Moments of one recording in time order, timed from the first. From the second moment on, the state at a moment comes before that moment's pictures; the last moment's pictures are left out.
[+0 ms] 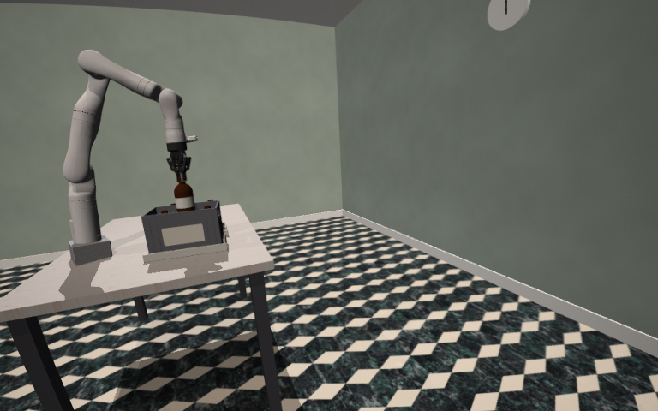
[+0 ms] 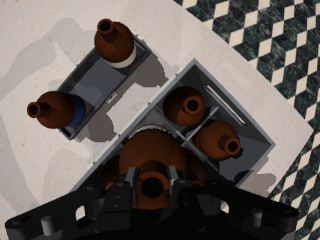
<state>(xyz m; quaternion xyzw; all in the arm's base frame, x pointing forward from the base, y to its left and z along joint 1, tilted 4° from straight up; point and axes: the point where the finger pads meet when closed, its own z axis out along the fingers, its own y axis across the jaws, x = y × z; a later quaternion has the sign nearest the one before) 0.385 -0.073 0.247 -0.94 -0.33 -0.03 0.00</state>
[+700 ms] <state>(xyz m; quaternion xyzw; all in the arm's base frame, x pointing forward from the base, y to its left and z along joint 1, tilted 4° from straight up) 0.387 -0.072 0.241 -0.94 -0.33 -0.03 0.00</state>
